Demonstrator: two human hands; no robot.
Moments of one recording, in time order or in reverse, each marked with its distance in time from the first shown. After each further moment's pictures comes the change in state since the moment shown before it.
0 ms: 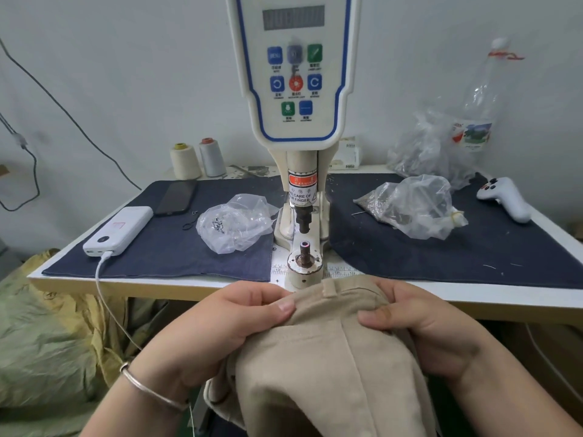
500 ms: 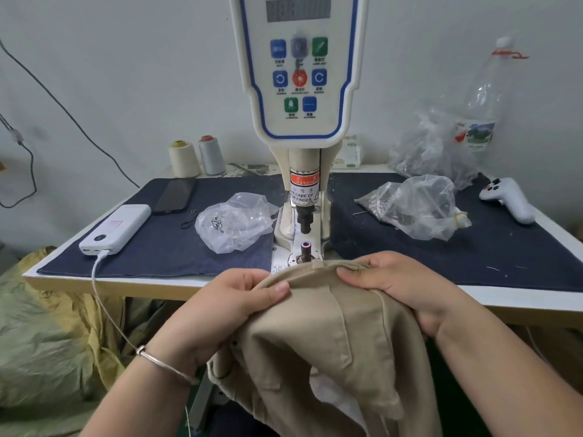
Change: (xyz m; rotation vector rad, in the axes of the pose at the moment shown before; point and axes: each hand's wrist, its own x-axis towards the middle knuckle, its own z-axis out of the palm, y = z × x) left_hand 0.025 -0.006 -0.020 0.119 0.179 0.028; right_hand 0.032 -0.023 -0.008 -0.286 0.363 0.078
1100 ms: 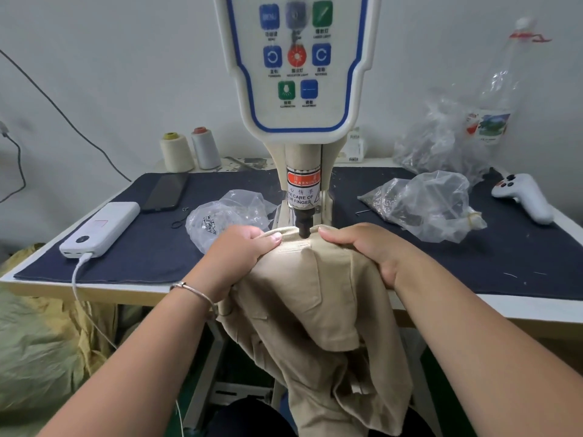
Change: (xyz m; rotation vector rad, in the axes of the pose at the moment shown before) left_hand 0.097 0.014 -0.023 0.424 0.350 0.087; right_hand 0.091 -0.020 -0.016 -0.030 0.105 0.082
